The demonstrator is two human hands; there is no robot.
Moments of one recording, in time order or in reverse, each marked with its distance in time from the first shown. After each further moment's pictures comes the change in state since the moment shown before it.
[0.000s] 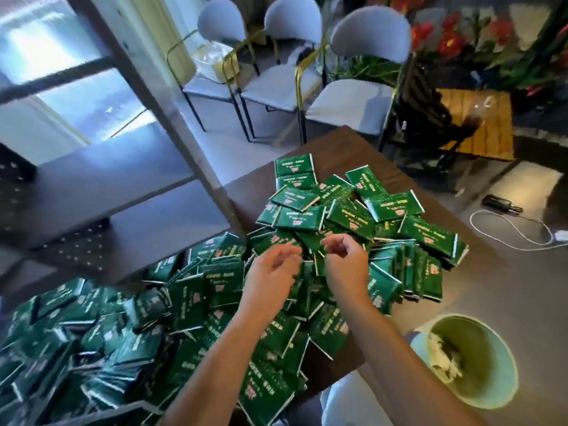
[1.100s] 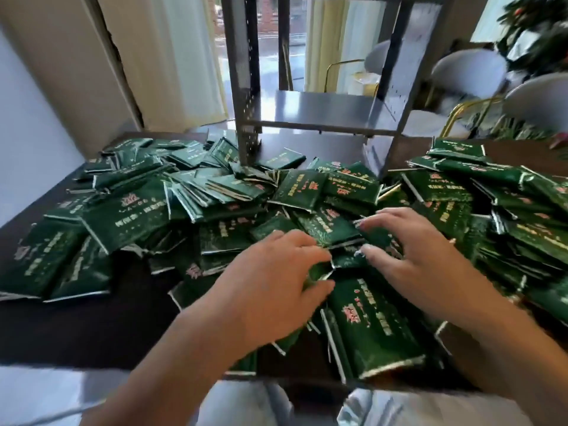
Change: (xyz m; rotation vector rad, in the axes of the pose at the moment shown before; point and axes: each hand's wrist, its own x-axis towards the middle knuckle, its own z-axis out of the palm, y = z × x) left_hand -0.111 -0.240 -0.103 1.002 0.227 0.387; right_hand -0.091 0.128 0.074 -0.878 -0.694 -0.941
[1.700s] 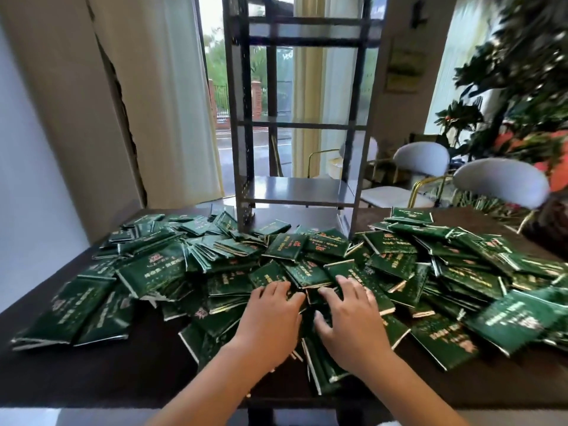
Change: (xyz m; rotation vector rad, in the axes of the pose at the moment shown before) left_hand 0.011 0.004 0.053 0.327 0.181 -0.054; right_hand -0.024 -0.005 0.067 -0.416 0.128 0.093
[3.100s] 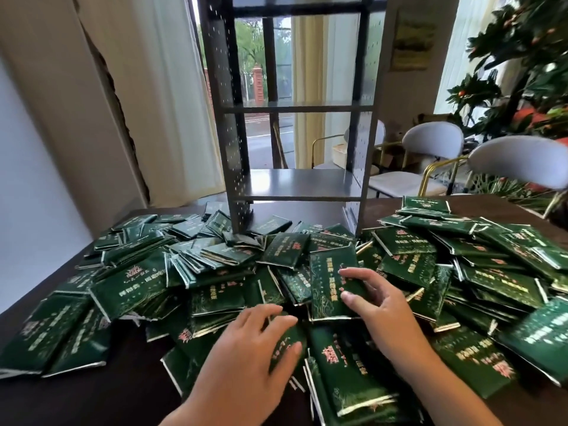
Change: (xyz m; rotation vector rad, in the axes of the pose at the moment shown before) left_hand -0.030 -0.020 0.013 -0.348 0.366 0.086; right_hand 0.025 0.029 -0.025 1.229 0.001 0.240
